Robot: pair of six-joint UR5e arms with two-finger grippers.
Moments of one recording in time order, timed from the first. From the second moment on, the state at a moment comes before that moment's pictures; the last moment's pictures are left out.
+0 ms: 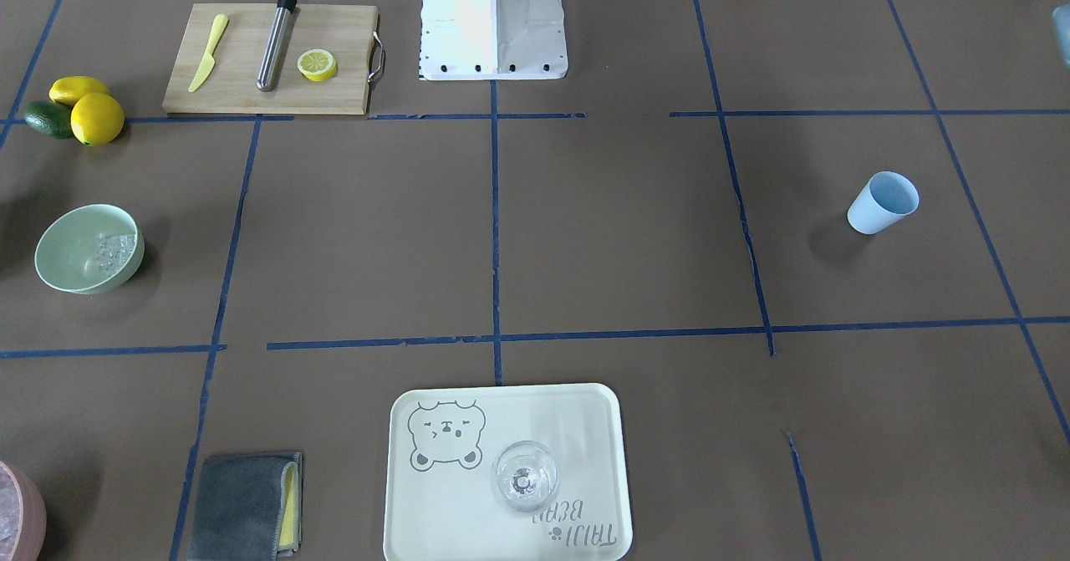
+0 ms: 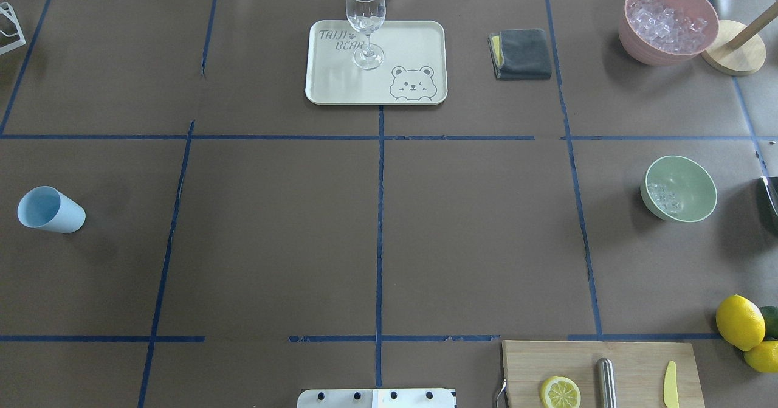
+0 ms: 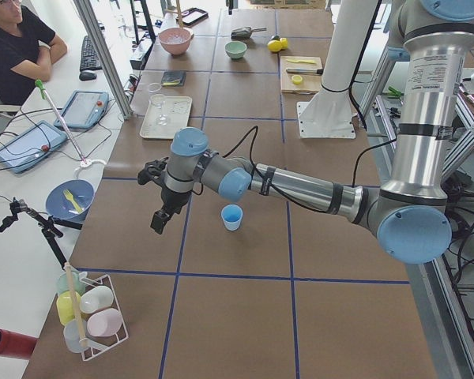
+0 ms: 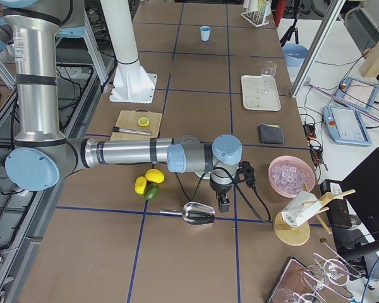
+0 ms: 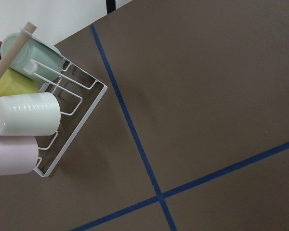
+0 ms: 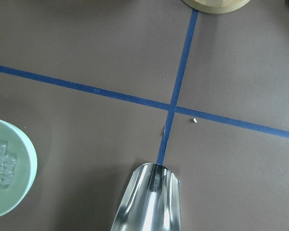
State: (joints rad) left arm -1.51 -1.65 -1.64 -1.77 -2.18 0.11; right arm 1.55 -1.59 1.67 -1.60 2.35 -0.15
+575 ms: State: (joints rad) left arm -1.55 -1.62 -1.57 -1.64 -2.30 0.13; right arm 1.57 -1.59 1.68 -1.61 2.37 -0.14
